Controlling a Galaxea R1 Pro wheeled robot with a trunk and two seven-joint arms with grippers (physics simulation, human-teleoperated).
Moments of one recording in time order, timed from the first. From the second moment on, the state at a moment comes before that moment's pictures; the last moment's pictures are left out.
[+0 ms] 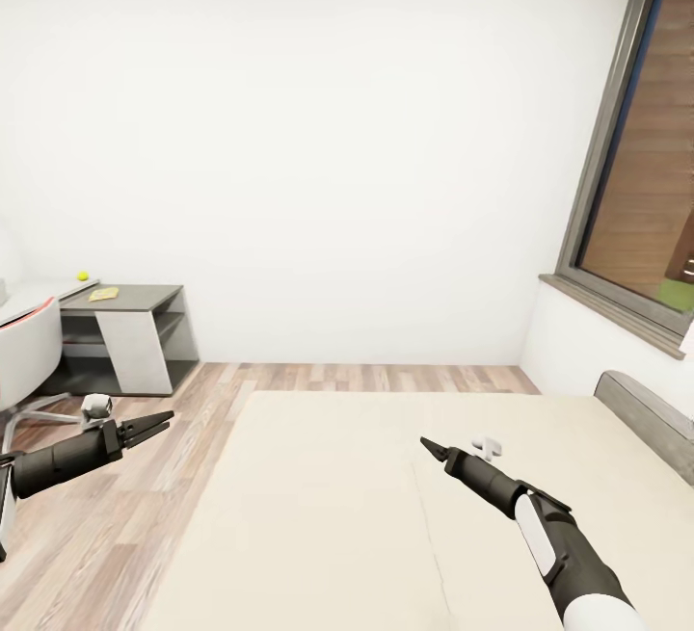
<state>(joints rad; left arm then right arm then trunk) -0.53 0.28 0.65 -1.07 -0.19 0.90 -1.56 -0.49 -0.04 -0.28 -0.78 -0.28 0.36 0.67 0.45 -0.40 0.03</state>
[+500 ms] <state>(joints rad) -0.53 0.28 0.65 -1.07 -0.19 0.90 -1.56 -0.49 -0.04 -0.28 -0.78 -0.28 0.36 0.67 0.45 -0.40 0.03</state>
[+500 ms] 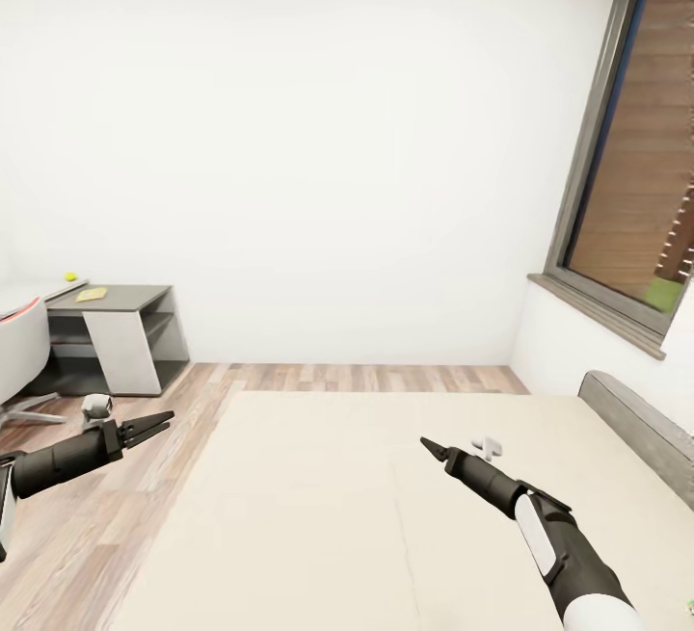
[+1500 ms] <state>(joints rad) -0.53 0.28 0.65 -1.07 -0.19 0.90 -1.56 -0.49 -0.04 -0.28 -0.78 -0.28 0.36 0.67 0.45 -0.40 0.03</state>
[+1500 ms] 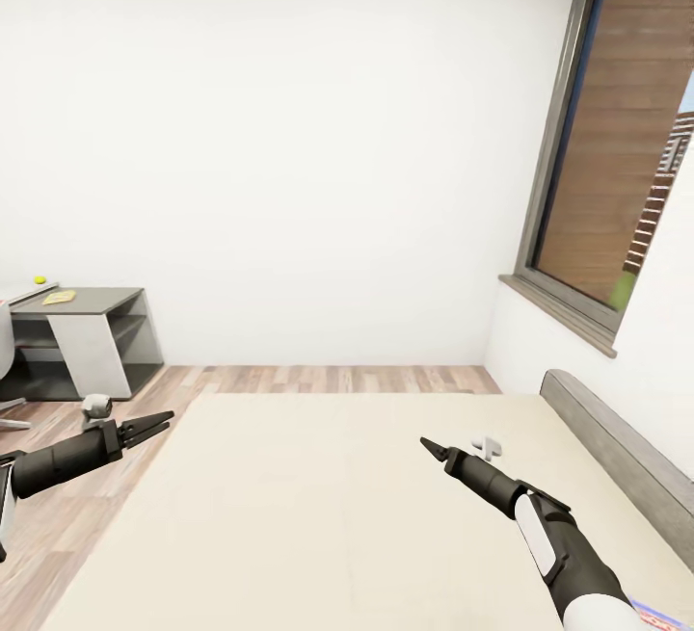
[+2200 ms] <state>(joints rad) -0.53 0.28 0.65 -1.07 -0.19 0.90 -1.56 -0.49 -0.04 -0.28 -0.78 -0.28 0.36 0.67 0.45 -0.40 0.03</state>
